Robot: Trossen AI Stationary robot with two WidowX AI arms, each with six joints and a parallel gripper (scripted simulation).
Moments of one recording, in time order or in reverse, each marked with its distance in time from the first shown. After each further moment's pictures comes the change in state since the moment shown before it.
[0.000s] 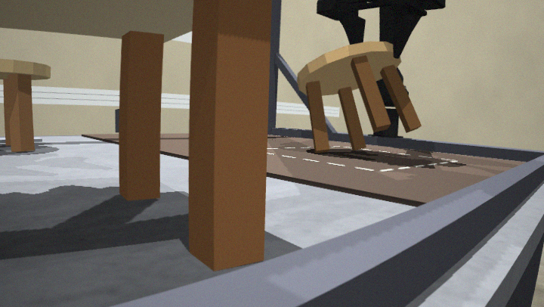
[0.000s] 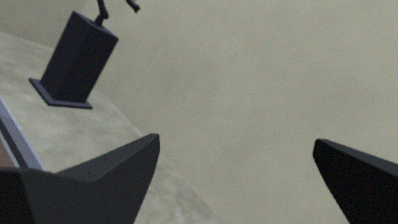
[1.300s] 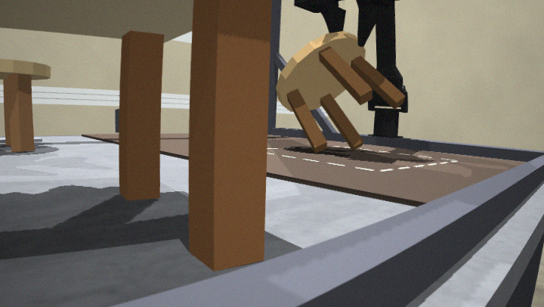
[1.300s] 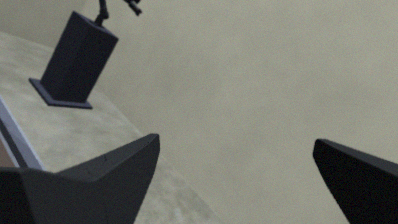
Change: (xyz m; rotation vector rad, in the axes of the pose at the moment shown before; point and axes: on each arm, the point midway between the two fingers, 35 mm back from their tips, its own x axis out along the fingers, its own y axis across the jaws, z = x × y) left arm -0.020 -0.048 0.001 0.012 -0.006 -0.001; right arm 0.000 0.000 0.000 0.000 0.000 0.000
